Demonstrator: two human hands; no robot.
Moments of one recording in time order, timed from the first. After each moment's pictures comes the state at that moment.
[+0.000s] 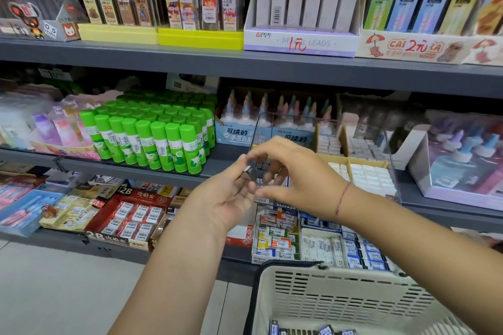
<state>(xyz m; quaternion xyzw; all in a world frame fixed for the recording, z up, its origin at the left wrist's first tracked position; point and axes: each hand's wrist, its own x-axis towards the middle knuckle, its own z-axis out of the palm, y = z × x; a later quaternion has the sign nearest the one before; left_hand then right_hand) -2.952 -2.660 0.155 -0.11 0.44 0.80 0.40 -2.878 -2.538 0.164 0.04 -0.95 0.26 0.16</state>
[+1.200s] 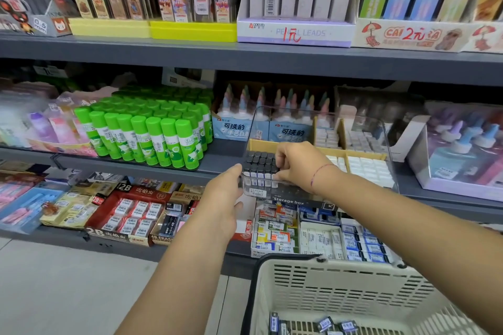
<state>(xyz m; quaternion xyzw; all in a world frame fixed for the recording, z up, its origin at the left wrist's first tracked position) -2.965 -2.644 0.109 -0.05 0.63 0.70 0.33 -2.914 -2.494 0.131 -0.16 -0.97 0.15 0.04</state>
